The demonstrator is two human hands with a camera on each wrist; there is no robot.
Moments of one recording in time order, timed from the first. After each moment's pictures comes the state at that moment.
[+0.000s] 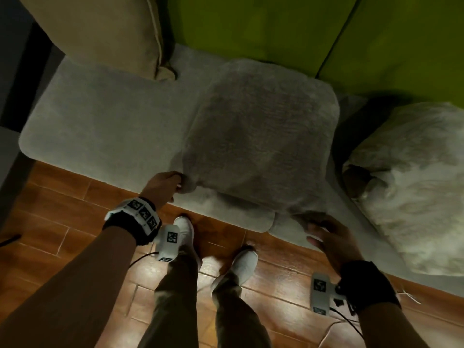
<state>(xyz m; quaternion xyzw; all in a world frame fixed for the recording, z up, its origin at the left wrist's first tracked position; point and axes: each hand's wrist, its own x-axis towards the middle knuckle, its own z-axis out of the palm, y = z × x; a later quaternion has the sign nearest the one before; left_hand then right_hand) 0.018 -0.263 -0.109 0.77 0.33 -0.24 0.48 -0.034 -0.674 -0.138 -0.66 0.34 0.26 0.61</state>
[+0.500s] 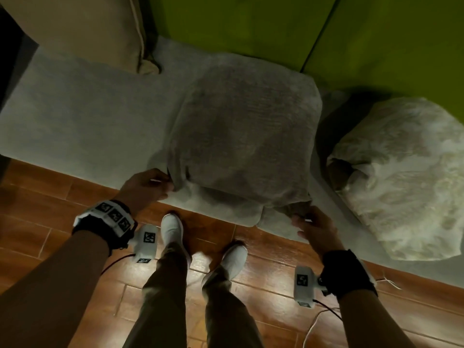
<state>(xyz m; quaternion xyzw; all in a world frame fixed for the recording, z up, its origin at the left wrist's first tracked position) -0.004 -0.246 -0.121 0.73 0.33 -0.24 0.56 -0.034 -0.672 -0.135 -0.77 0.27 0.26 0.51</state>
